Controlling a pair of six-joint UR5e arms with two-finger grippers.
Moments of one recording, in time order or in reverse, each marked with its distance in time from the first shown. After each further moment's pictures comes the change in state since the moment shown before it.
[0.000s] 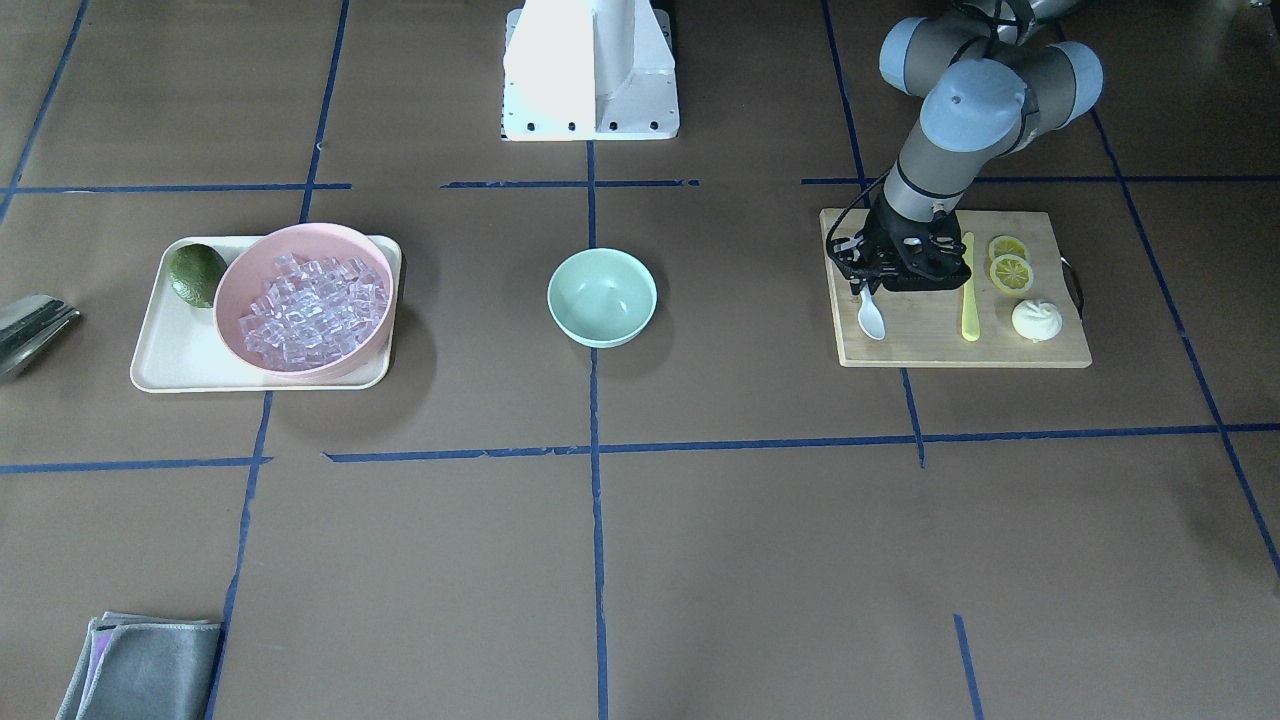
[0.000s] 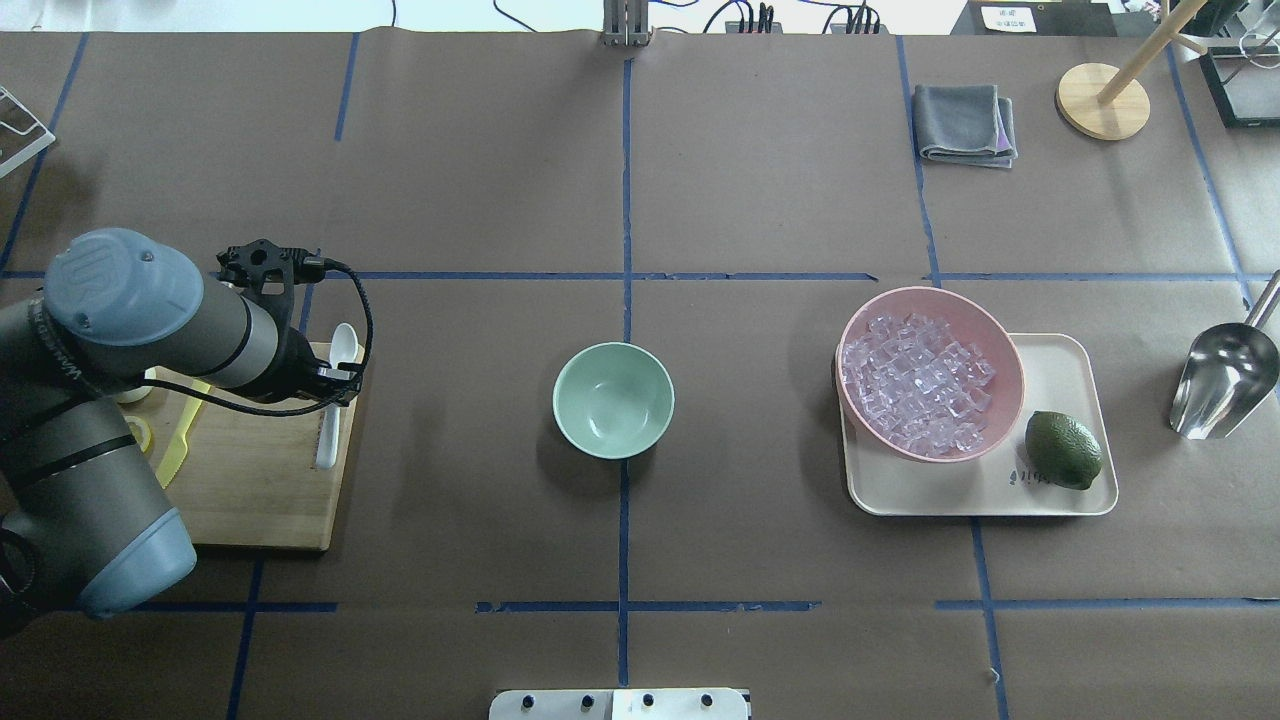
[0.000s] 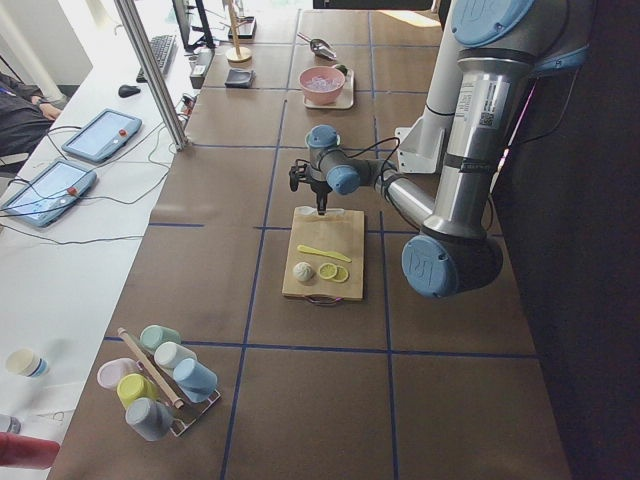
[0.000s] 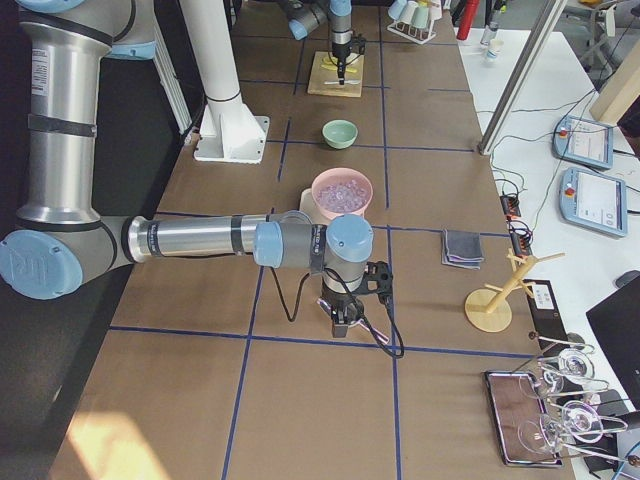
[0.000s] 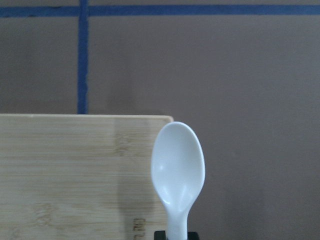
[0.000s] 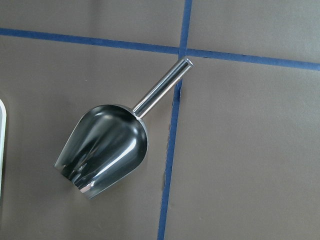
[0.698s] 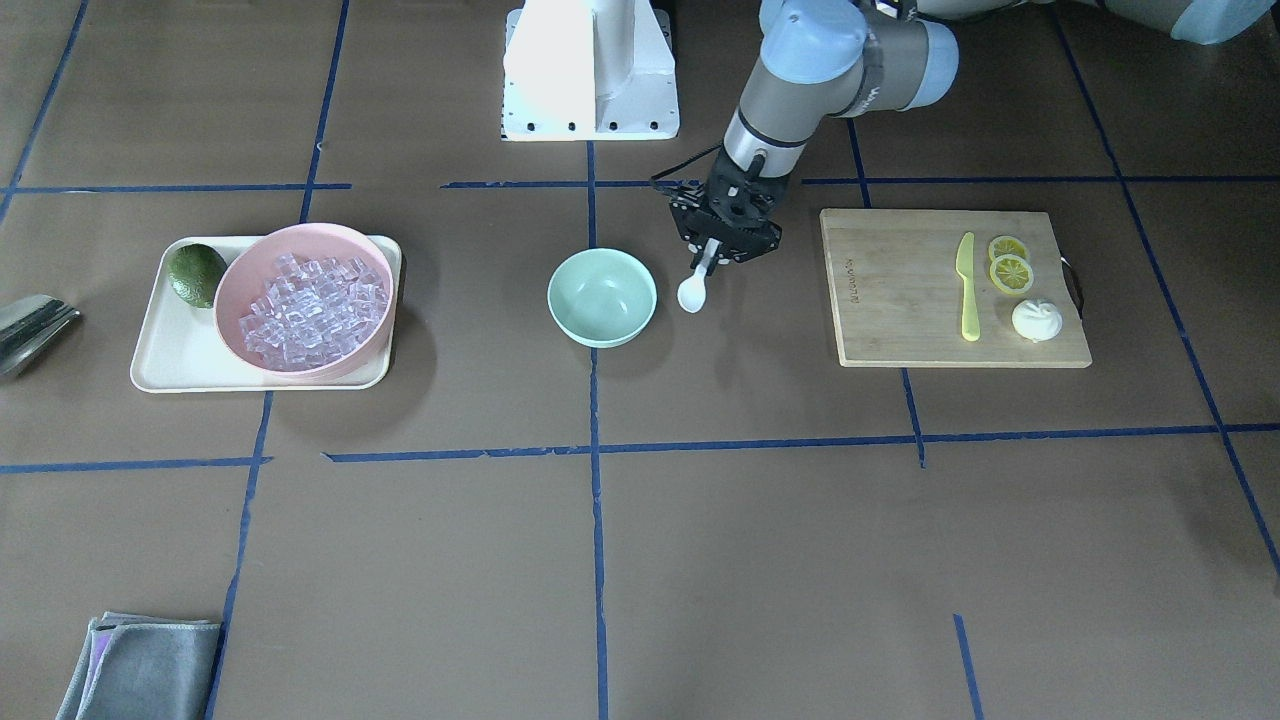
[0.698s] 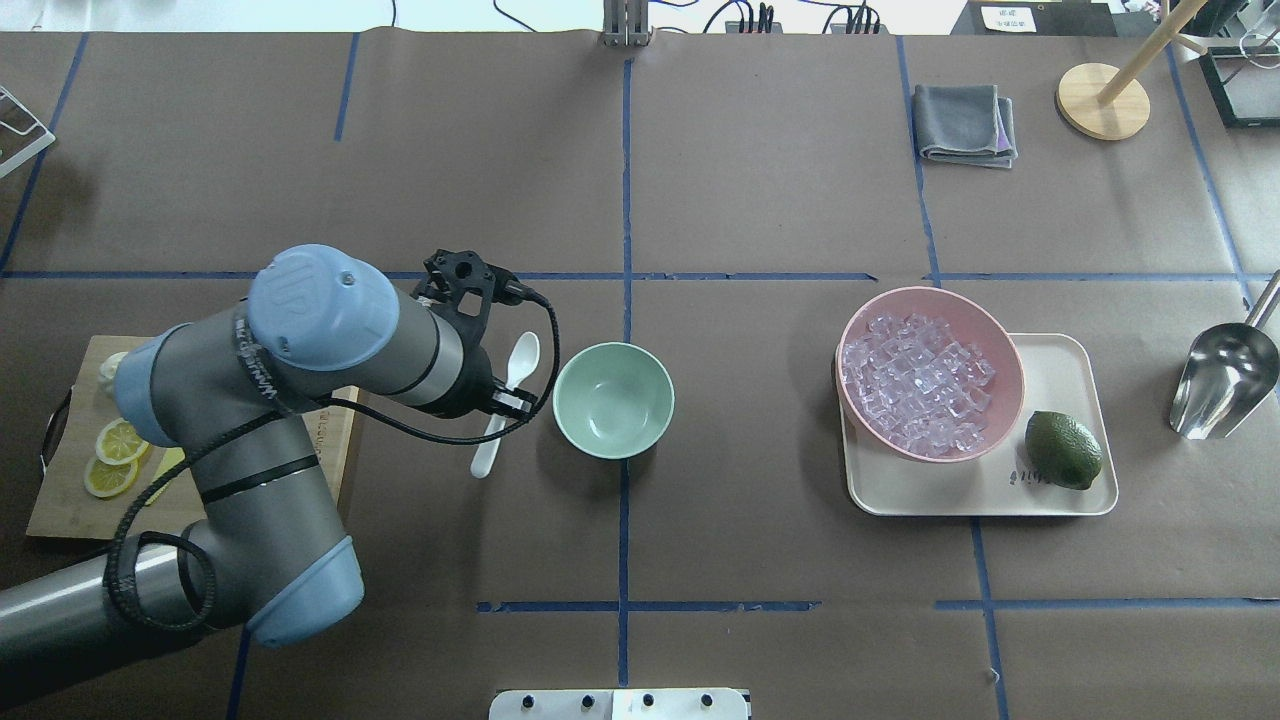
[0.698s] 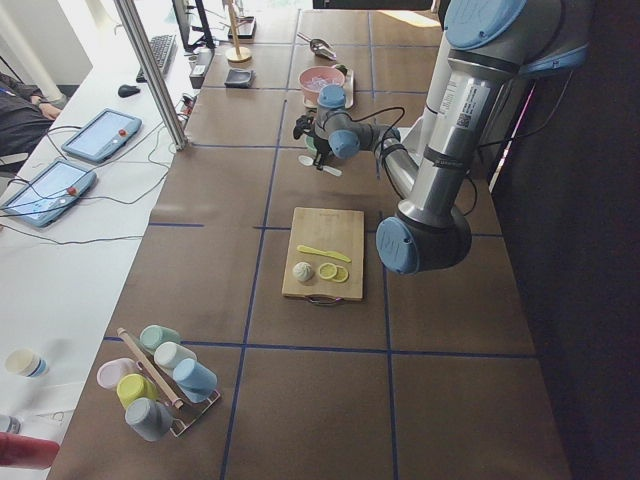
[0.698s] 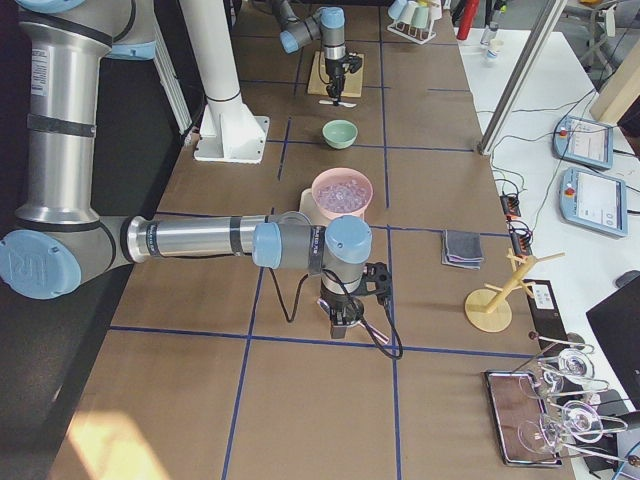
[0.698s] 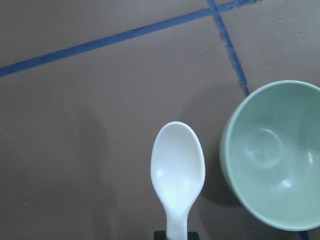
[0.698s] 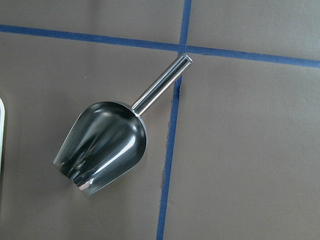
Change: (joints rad) left arm 0.137 -0.294 0.097 0.029 0.049 0.152; right arm 0.000 -0.006 0.000 0.000 0.001 -0.006
